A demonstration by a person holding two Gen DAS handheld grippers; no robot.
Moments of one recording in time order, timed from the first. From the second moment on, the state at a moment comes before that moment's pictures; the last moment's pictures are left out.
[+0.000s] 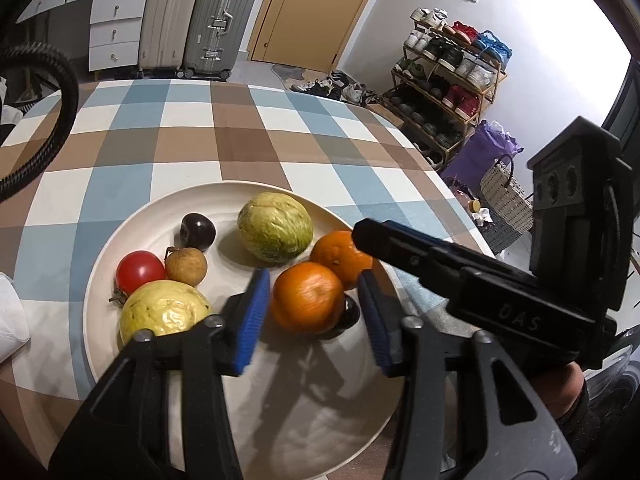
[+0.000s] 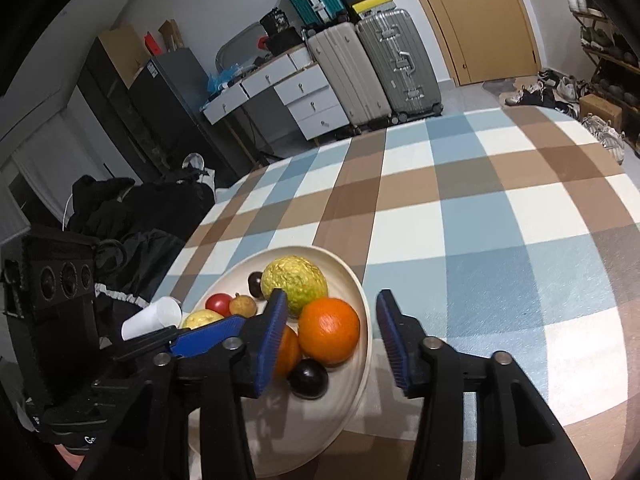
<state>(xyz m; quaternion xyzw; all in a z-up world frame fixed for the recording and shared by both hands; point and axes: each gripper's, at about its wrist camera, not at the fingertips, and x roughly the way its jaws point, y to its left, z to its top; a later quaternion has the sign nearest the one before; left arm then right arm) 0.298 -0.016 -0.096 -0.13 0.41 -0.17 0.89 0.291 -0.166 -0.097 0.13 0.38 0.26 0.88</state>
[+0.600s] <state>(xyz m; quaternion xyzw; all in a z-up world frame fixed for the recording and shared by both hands) 0.220 -0.007 -0.033 -0.10 0.35 -0.12 0.92 0.207 -0.194 -0.035 0.15 0.30 0.25 0.91</state>
